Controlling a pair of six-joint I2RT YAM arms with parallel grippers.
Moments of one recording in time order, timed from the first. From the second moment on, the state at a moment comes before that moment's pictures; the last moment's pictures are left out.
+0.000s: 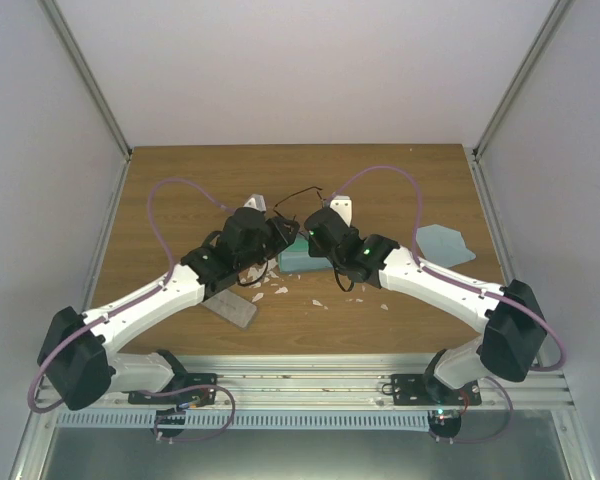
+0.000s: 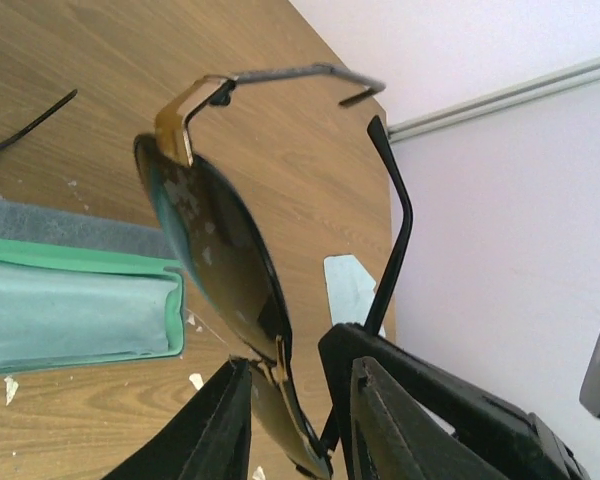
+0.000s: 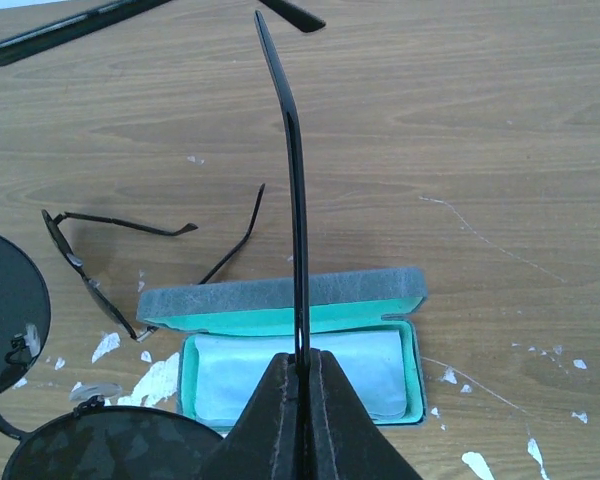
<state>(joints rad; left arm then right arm) -0.72 1.25 0.90 -0.10 -0.04 -1.13 0.89 1.47 1.15 -0.47 0.52 0.68</state>
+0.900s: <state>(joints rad) -0.69 1.33 0.99 -0.20 -0.04 -1.05 0.90 1.27 1.15 -0.53 0.50 0.64</state>
